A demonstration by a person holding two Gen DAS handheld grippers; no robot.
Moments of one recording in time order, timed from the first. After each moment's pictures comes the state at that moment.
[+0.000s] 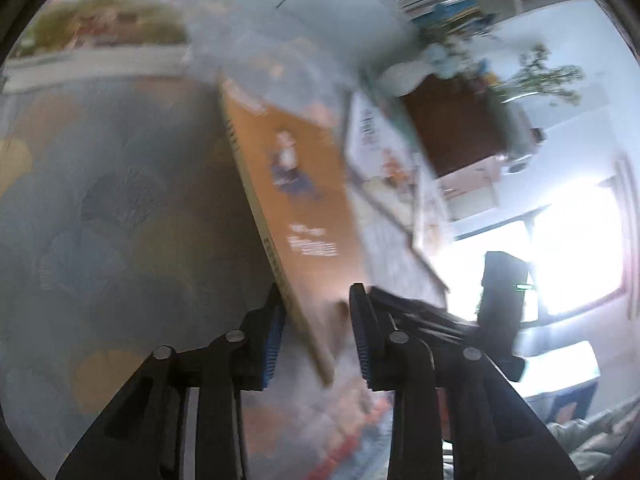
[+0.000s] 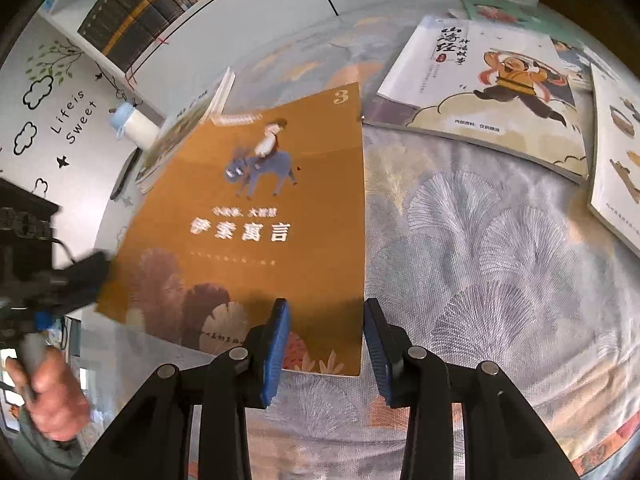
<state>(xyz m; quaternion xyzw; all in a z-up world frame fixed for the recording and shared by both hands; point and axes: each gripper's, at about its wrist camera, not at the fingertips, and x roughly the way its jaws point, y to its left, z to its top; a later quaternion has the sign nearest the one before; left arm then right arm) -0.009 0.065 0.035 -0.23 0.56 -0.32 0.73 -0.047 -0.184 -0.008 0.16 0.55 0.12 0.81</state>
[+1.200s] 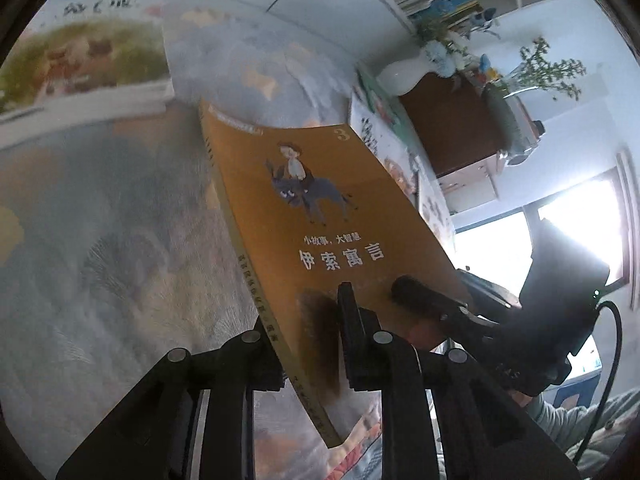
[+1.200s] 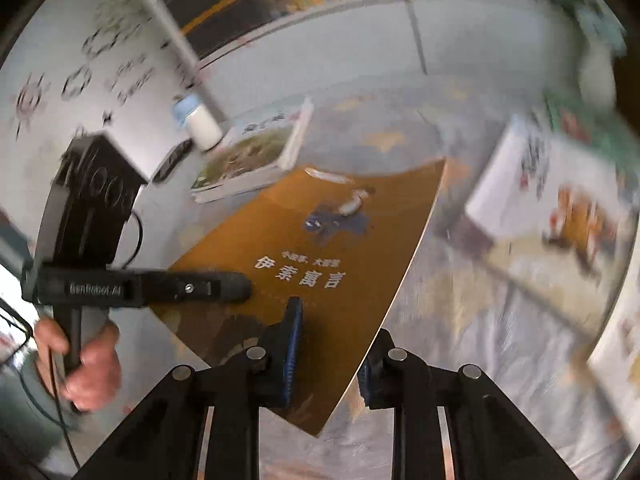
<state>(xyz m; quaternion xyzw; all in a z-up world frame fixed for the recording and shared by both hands) 0.018 0.071 0.053 -0.22 0.55 -0.35 0.73 -0.012 -0.127 0.052 0.05 0.49 0.21 0.85</state>
